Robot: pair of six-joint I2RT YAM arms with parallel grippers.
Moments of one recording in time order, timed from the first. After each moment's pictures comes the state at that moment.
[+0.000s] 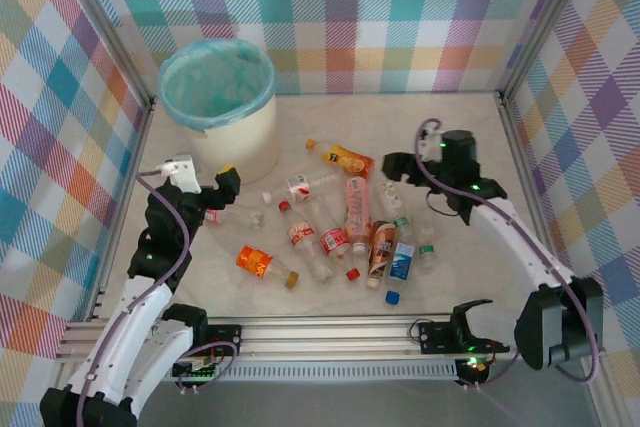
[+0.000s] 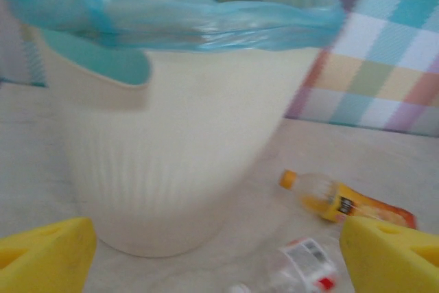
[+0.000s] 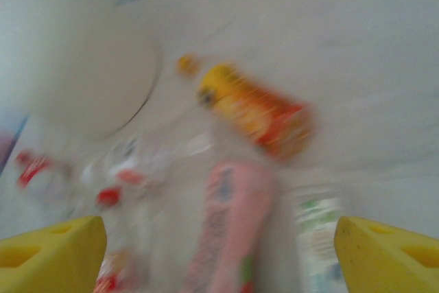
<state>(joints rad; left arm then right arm) -0.23 0.70 0.60 -0.10 -0.04 -0.25 0.31 1.24 0.94 -0.33 -0.37 0.37</state>
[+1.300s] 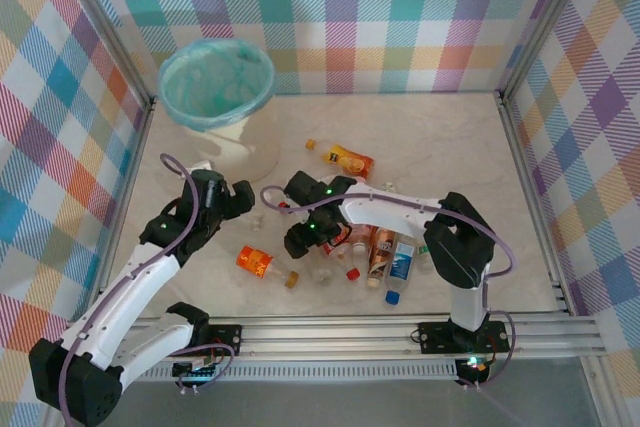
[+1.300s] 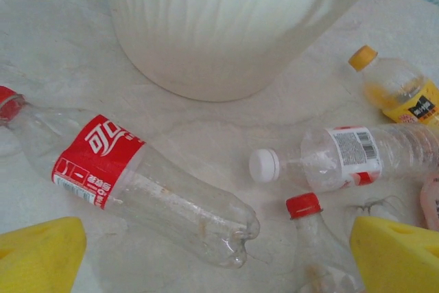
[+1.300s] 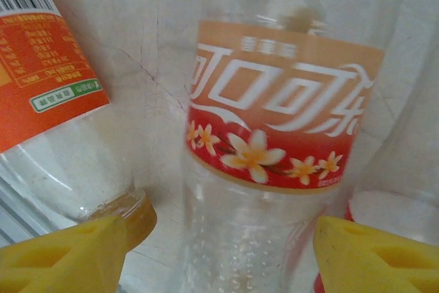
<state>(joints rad) -0.39 0.91 0.79 -0.61 -0.29 -0.60 0.99 1.90 1.43 -0.83 -0.20 0.34</state>
